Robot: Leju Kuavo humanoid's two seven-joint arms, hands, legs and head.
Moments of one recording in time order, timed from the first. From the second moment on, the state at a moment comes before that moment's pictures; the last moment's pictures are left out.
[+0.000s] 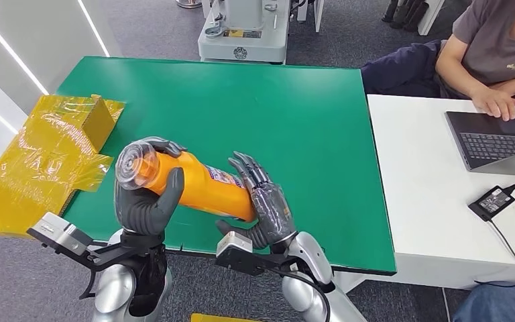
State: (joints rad) left arm -0.11 -0.25 -0.37 -1.25 0.07 -0.01 -0.48; right arm -0.29 0.15 0.65 -0.97 0.75 -0.29 -0.51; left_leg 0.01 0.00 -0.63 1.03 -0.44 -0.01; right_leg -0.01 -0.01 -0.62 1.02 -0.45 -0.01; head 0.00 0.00
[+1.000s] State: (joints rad) left arm -0.20 -0.21 -0.34 -1.24 -0.06 0.16 -0.54; right arm -0.19 0.15 0.65 -1.25 0.46 -0.38 -0.62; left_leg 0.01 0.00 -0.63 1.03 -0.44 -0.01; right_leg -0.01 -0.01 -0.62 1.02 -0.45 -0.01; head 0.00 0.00
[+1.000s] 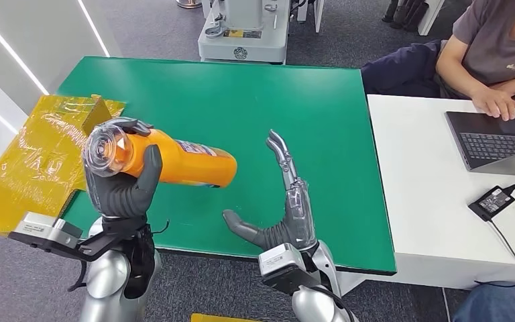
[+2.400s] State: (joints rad) left arm -0.89 0.21 -0.73 -0.44 -0.95 -0.29 -0.49; right arm -0.14 0.15 0.65 -1.24 0.44 -0.46 -0.65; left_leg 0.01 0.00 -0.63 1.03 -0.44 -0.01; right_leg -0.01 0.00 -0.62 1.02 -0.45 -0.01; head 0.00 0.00
